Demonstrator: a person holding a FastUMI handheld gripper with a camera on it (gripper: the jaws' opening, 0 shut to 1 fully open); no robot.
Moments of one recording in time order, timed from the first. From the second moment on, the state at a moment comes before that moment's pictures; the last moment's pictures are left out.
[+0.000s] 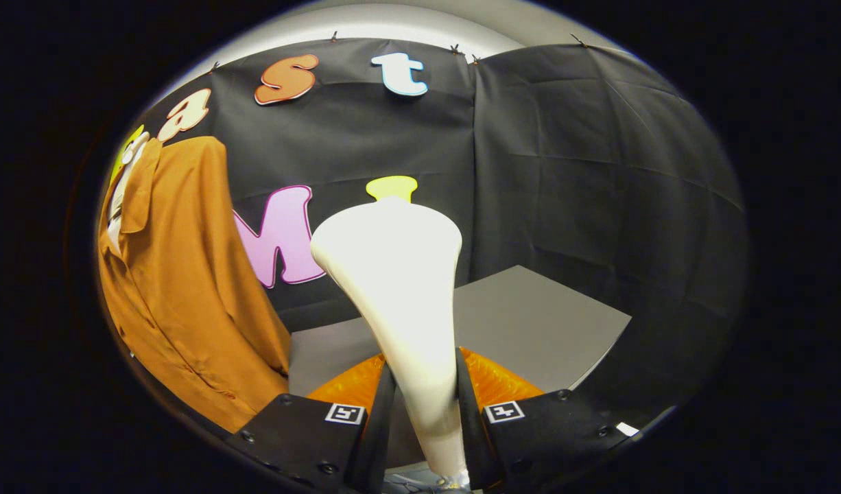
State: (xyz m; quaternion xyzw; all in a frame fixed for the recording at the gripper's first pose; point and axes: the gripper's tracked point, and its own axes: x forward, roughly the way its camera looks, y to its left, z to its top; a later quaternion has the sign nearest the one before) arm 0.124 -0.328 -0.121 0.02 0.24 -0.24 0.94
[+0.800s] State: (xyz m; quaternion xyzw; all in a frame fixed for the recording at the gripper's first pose) arm 0.152 -0.142 -0.109 -0.01 0.22 -0.16 0.96
